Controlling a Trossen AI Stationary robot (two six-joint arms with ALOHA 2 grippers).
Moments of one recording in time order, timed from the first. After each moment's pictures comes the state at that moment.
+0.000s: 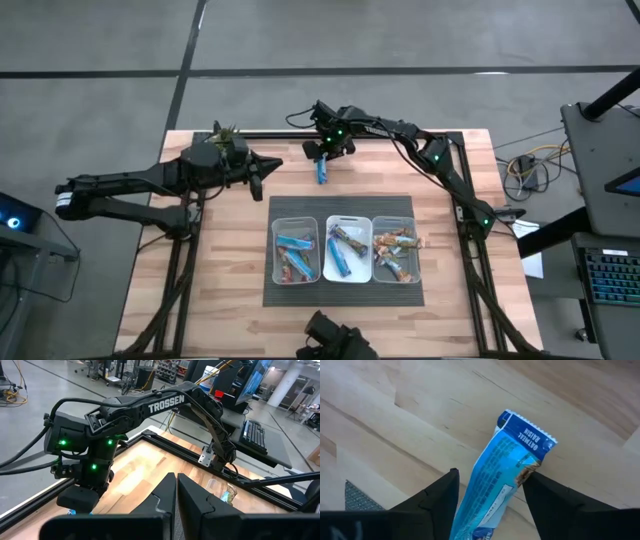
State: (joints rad) left arm 0.16 0.87 0.85 -0.11 -0.20 -0.33; right arm -0.58 2.47 2.12 -0.89 -0.33 0.69
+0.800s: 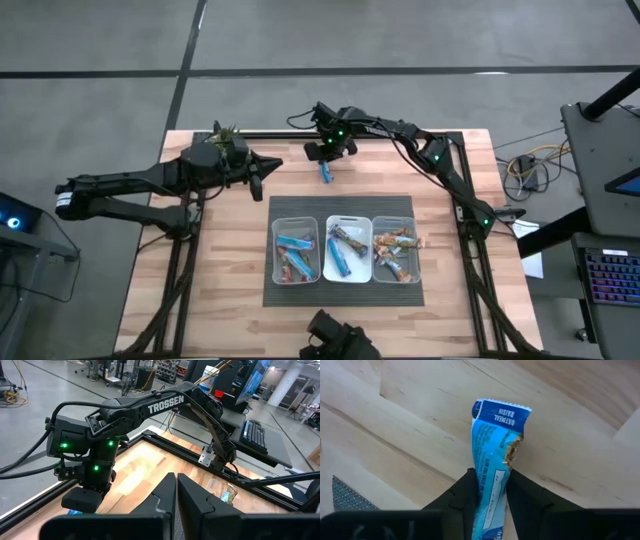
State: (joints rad) left arm 0.16 0.87 0.85 -0.11 -0.20 -0.32; right arm -0.59 2.47 2.11 -0.91 -0.32 0.67
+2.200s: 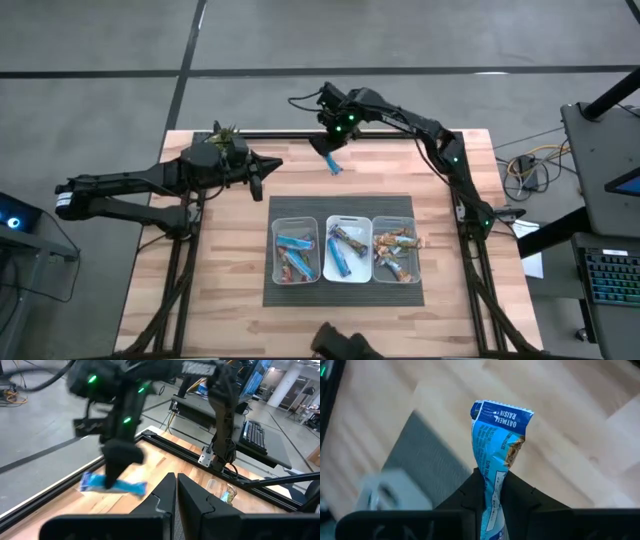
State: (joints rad) left arm 0.16 0.87 0.85 -0.11 -0.20 -0.33; right arm -0.56 2.26 2.19 -1.14 -0.40 0.40
